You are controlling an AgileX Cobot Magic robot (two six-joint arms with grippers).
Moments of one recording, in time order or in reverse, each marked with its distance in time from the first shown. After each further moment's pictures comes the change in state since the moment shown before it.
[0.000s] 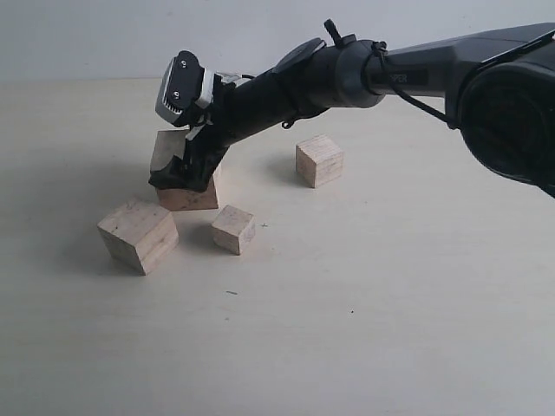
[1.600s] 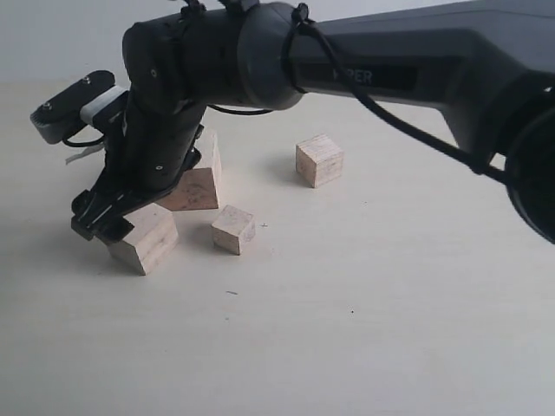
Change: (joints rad) left arm 0.000 0.000 0.000 0.000 0.000 0.000; right arm 0.342 -0.213 0.022 -1.083 0.103 1.659
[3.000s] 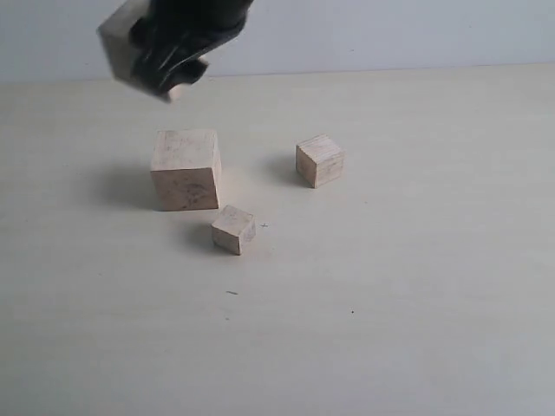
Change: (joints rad) left arm 0.000 0.000 0.000 0.000 0.000 0.000; right arm -0.150 -0.334 0.009 -0.002 0.123 -0.279
